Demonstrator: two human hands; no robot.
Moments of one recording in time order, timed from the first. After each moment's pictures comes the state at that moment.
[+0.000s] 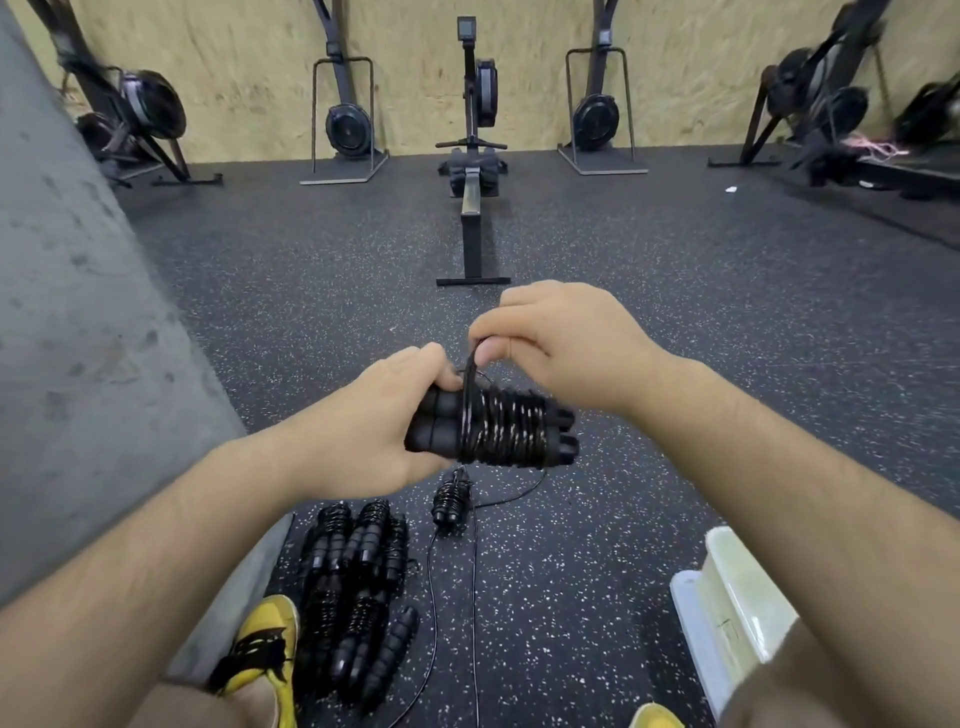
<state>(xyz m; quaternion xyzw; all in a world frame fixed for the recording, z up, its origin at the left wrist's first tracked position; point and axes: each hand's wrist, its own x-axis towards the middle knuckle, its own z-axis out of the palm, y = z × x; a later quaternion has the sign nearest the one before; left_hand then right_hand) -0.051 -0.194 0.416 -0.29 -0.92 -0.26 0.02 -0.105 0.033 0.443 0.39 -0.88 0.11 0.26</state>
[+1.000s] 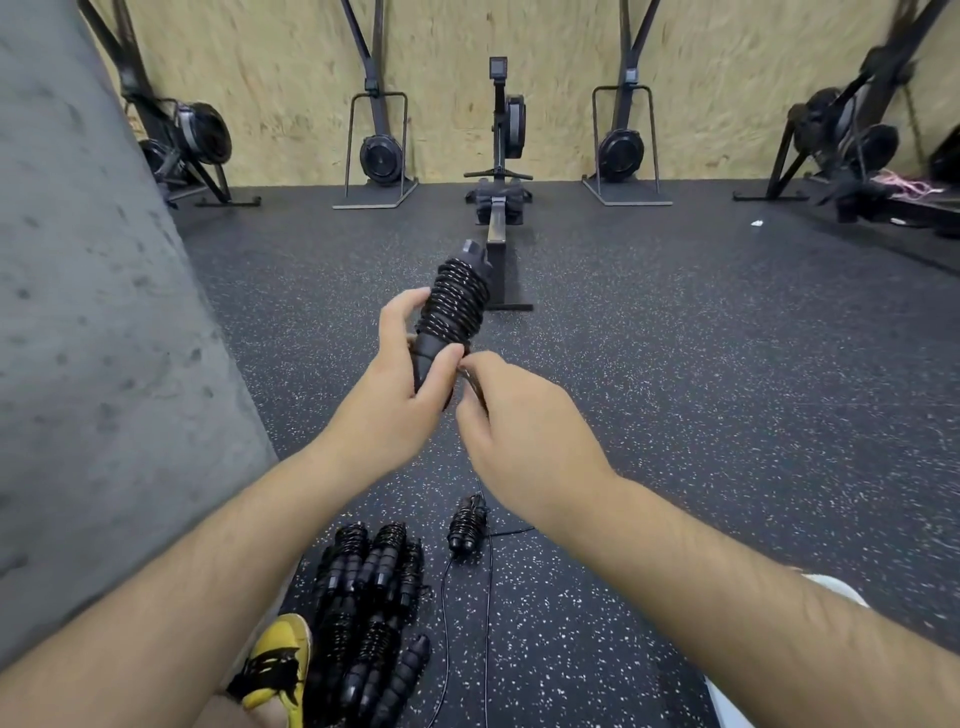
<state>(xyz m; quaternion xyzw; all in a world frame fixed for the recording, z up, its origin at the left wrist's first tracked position) -0.065 -0.186 0.421 -0.12 -0.85 -0.47 0.21 -0.044 -0.032 0.427 0.28 -0.89 0.29 0.21</state>
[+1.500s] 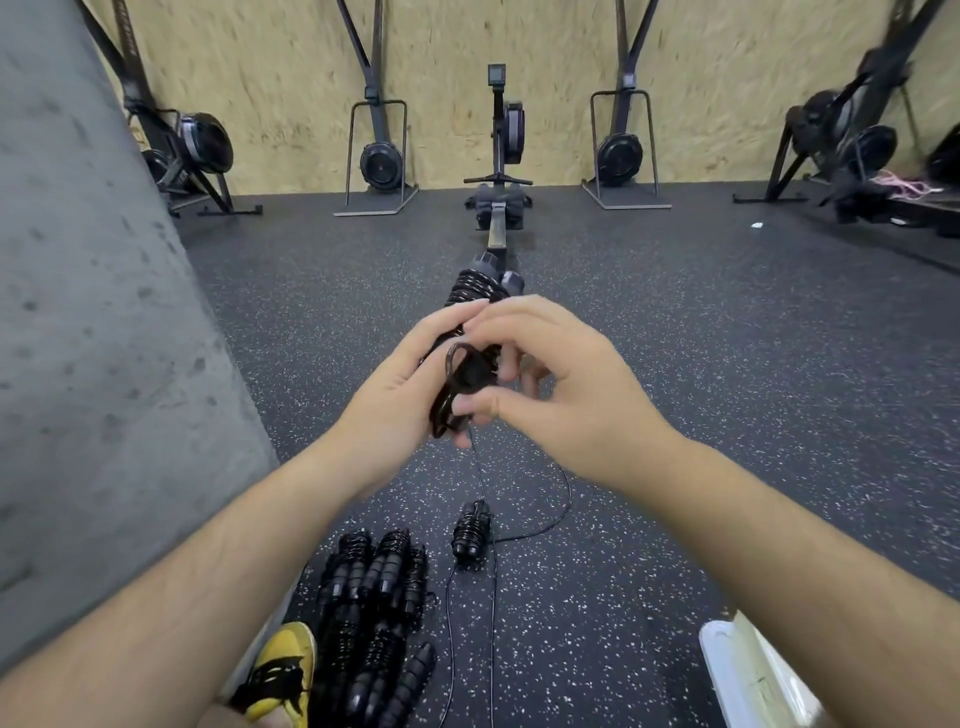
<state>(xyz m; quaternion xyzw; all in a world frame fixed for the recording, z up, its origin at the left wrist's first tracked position) -0.058 -0.179 0.430 -0.20 -0.68 -0.70 0.04 -0.063 0.001 0.451 0.40 -0.77 0.46 0.21</state>
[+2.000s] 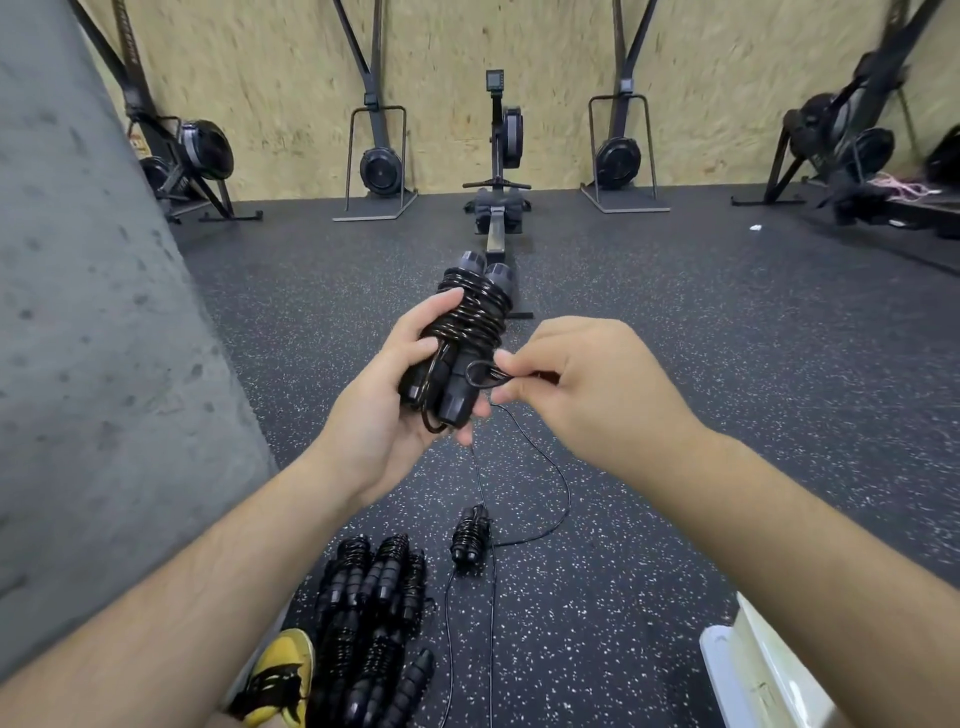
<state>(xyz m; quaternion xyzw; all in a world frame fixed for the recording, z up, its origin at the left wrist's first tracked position) -0.060 -0.177 0.436 -0.17 -0.57 -0.80 -0.02 -0.072 0.015 0.457 0.33 -0.86 0.29 0.27</state>
